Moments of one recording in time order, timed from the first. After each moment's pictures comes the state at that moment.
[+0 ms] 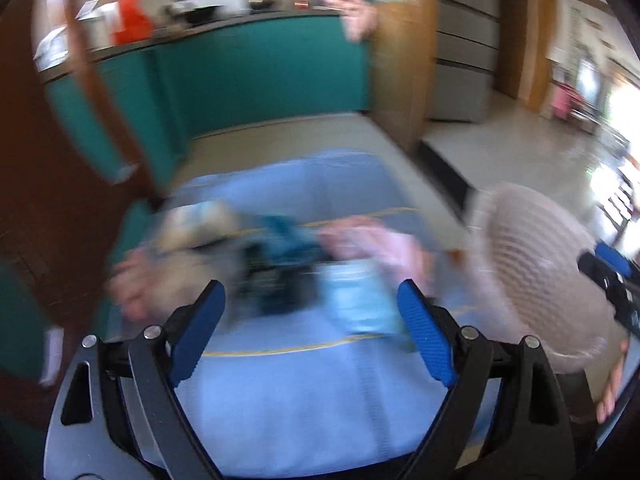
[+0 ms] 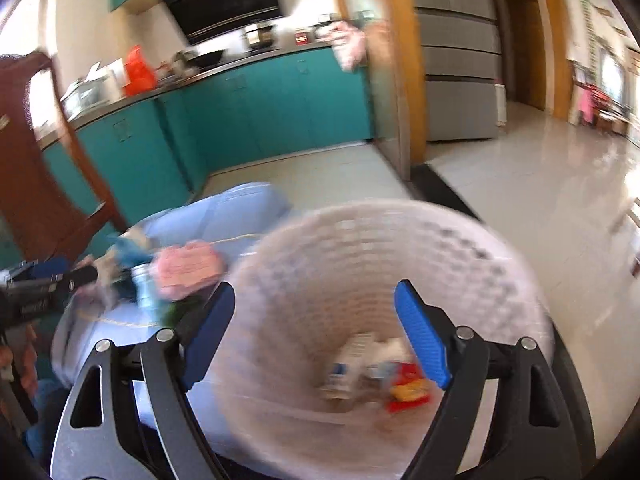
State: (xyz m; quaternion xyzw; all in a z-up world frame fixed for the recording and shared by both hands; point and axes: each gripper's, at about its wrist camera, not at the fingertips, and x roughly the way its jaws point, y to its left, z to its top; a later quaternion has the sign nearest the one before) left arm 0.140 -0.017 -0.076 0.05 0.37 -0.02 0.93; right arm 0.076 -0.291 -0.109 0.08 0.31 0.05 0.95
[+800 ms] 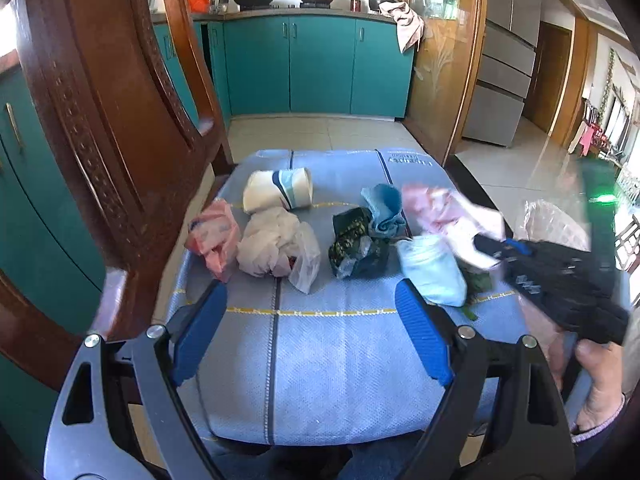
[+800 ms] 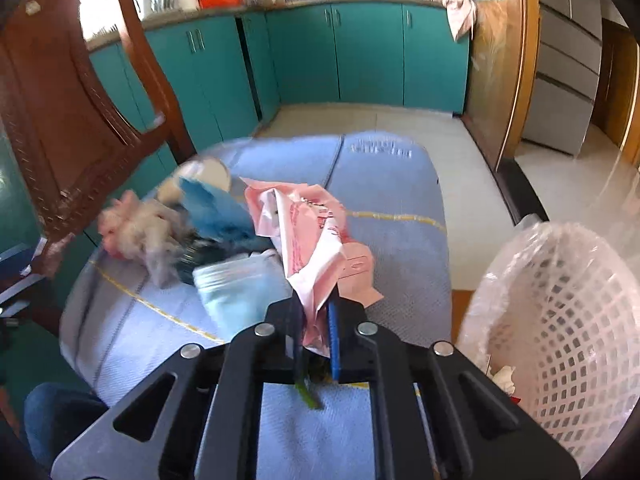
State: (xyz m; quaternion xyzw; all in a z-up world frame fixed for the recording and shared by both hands) left arm 0.106 0.064 -0.078 -0.01 0.38 0.00 0.93; right arm 0.160 -0.142 -0.124 0.00 0.38 0.16 0.91
